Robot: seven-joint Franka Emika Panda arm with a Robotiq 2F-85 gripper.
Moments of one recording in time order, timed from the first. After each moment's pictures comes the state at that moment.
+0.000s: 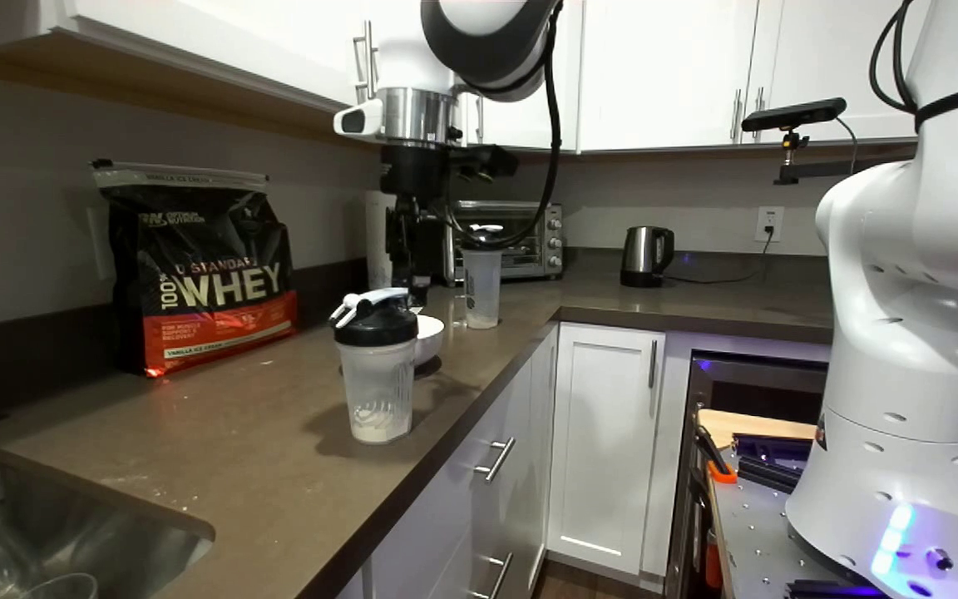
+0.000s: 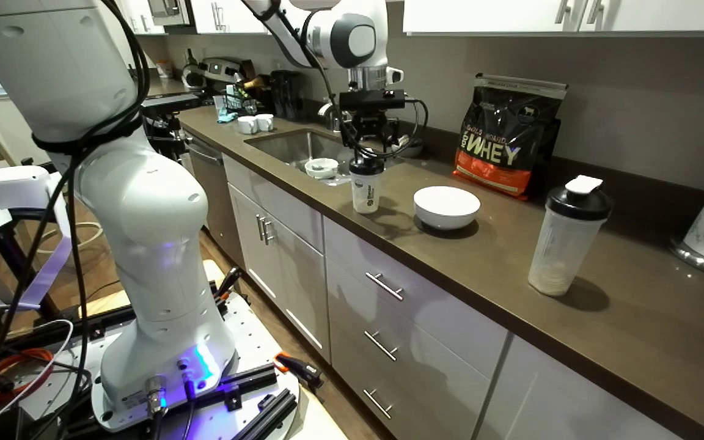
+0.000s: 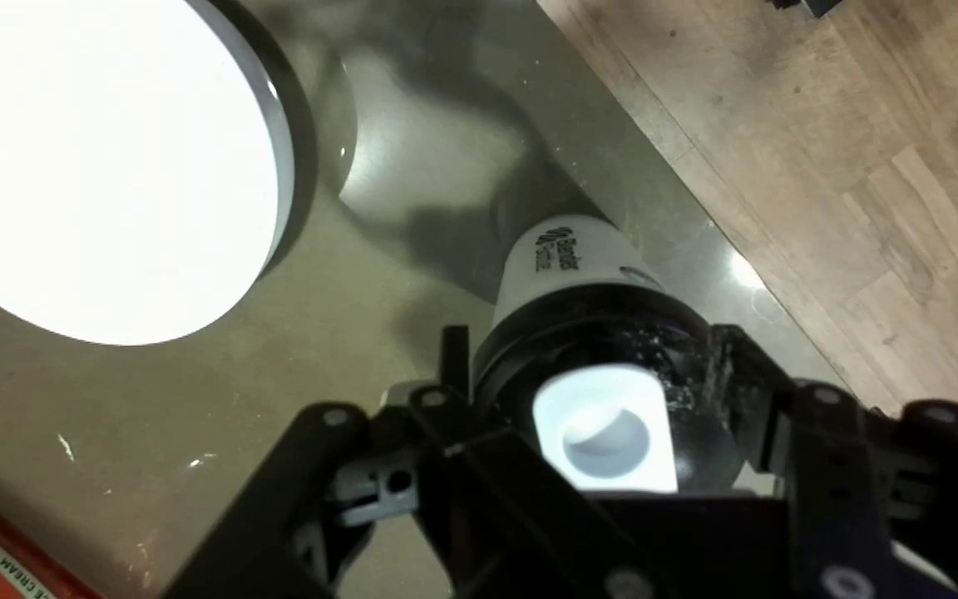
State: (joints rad) arm 0.17 -0.14 -0.01 -2.33 -0.01 2.28 -0.65
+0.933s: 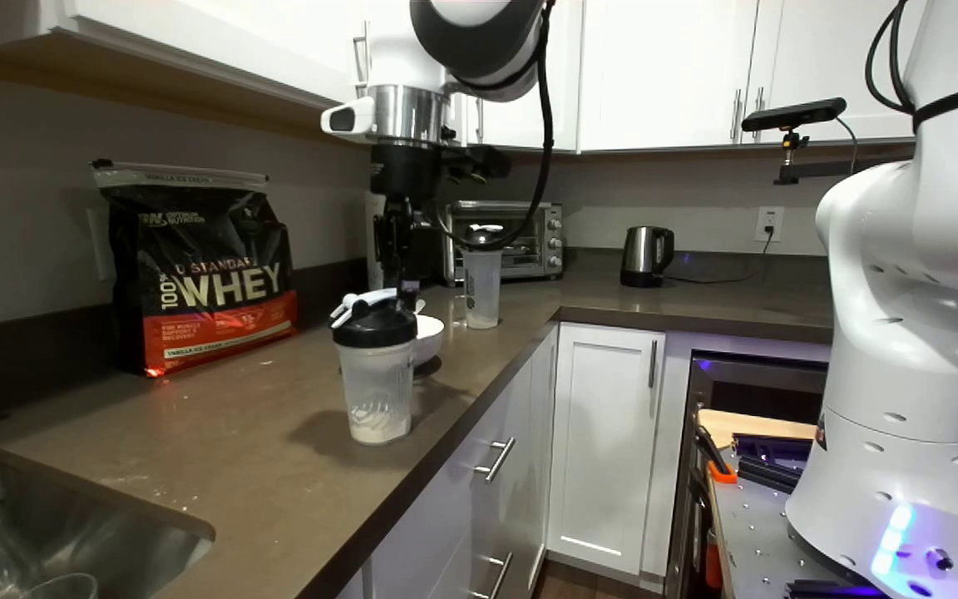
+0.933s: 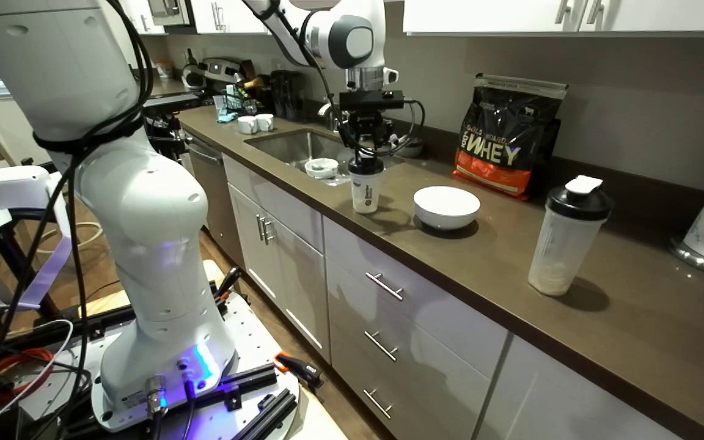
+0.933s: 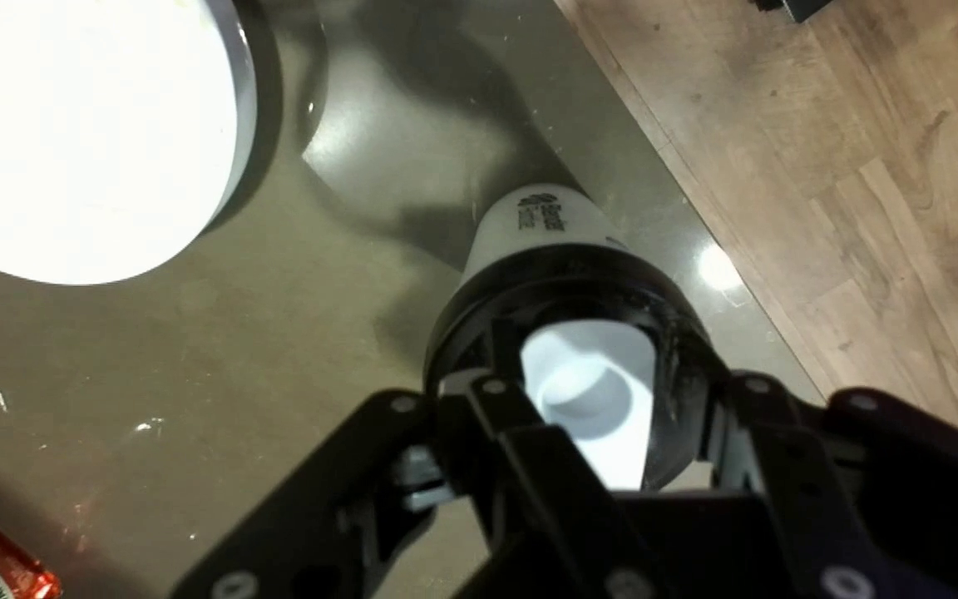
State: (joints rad) arm 0.17 -0.12 0.01 -2.31 0.03 2.28 -0.73
